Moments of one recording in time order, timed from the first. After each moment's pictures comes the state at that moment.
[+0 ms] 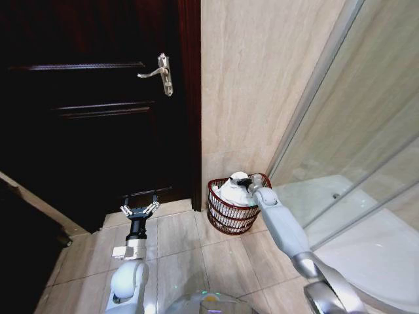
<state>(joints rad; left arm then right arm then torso) 1.56 -1.60 -0.71 -2.02 -0.19 -0.38 0.11 -0.64 1.27 0.18 1.20 0.35 -0.66 -0.13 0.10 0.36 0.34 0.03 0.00</state>
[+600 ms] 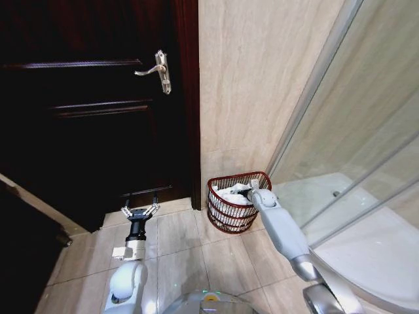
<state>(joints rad) 1.55 -1.57 -0.71 -1.98 -0.21 -0.38 0.12 -0.58 1.31 0.18 1.10 0.34 -0.73 -0.13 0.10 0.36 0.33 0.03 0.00</state>
